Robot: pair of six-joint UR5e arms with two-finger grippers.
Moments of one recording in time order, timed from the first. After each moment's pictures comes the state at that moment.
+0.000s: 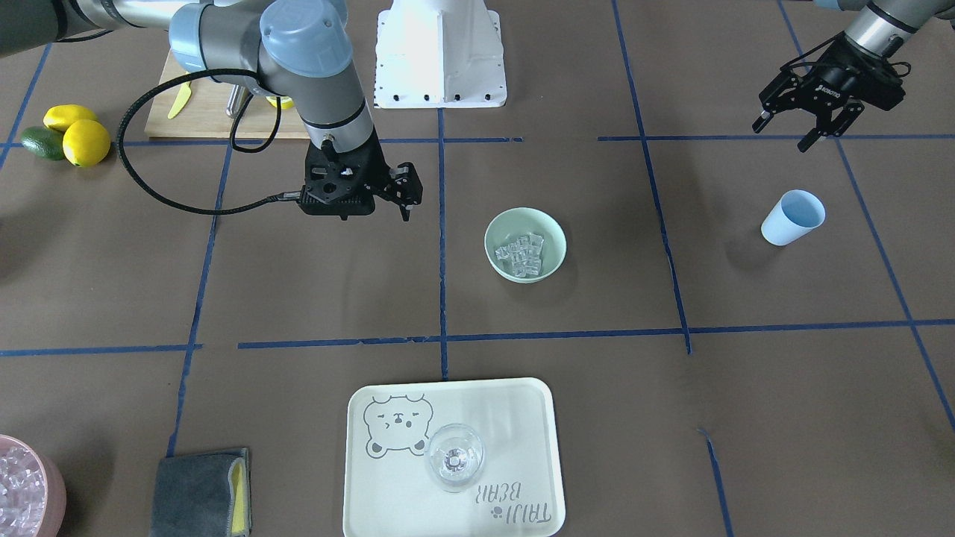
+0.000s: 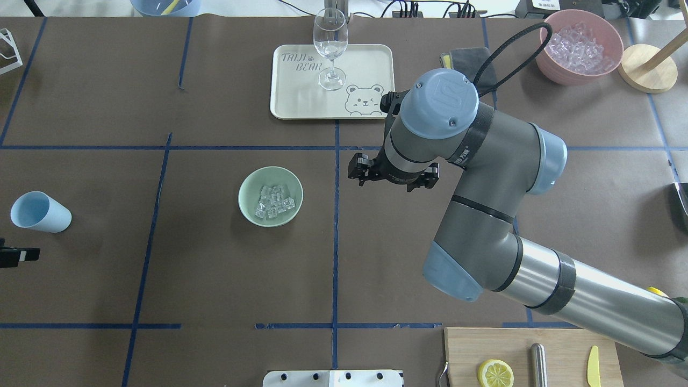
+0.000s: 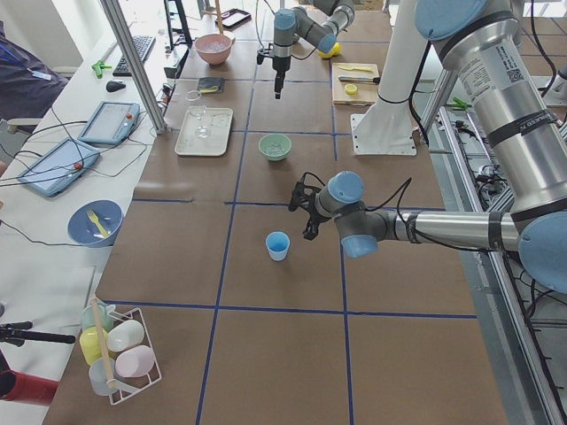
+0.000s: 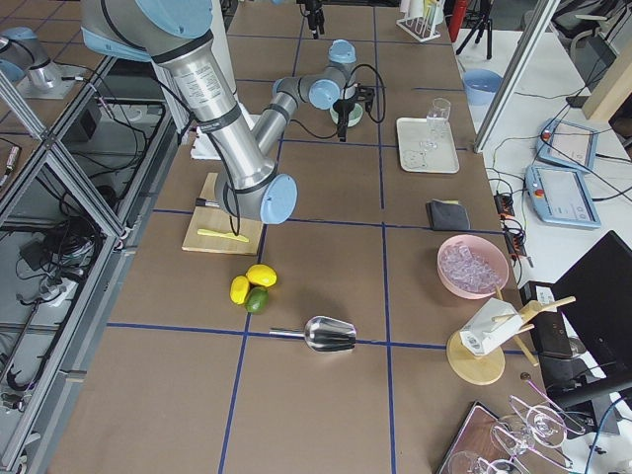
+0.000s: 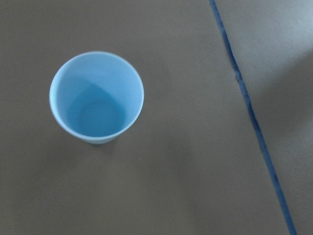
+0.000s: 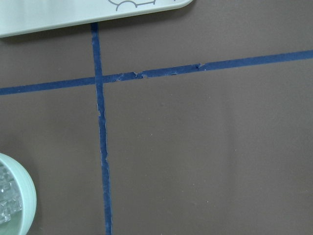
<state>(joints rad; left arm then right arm) -0.82 -1.13 -1.98 -2.67 -2.03 -0.94 0.59 -0.92 1.78 -1.61 1.92 1.28</state>
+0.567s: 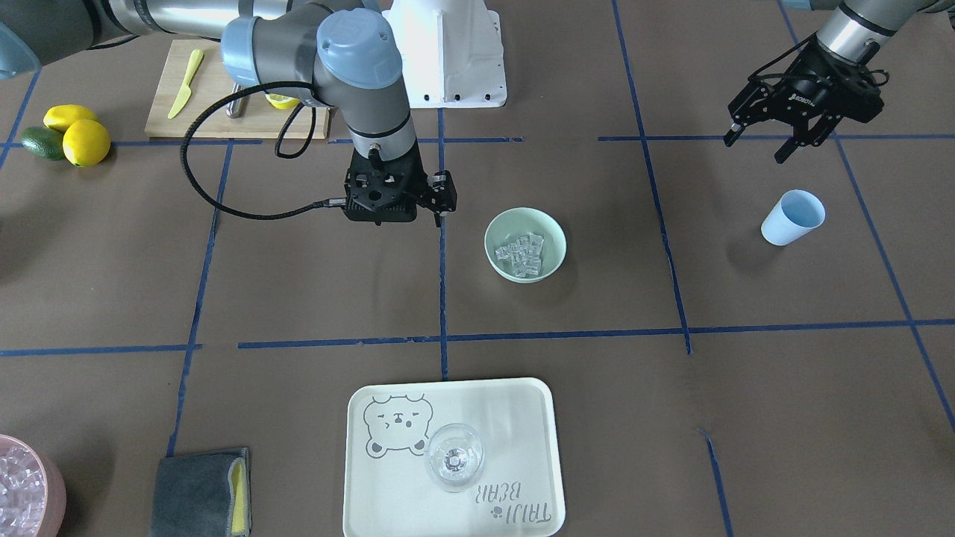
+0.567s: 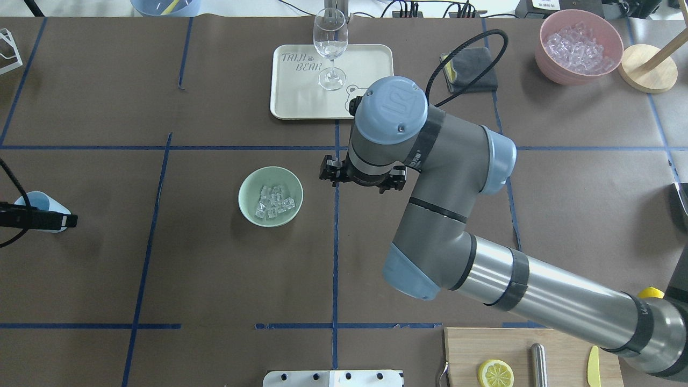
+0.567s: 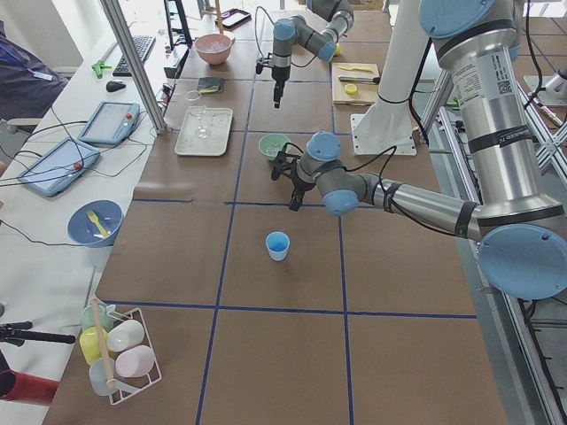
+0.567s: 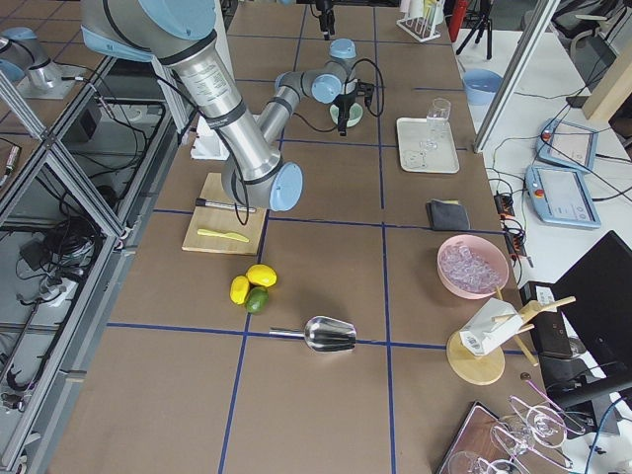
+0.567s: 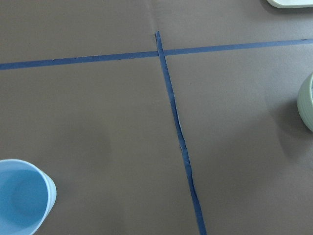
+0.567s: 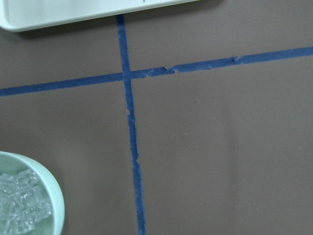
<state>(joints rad) -0.86 -1.31 -2.08 -2.31 -2.06 -0.90 0.55 -0.79 1.62 -1.57 1.89 1.34</state>
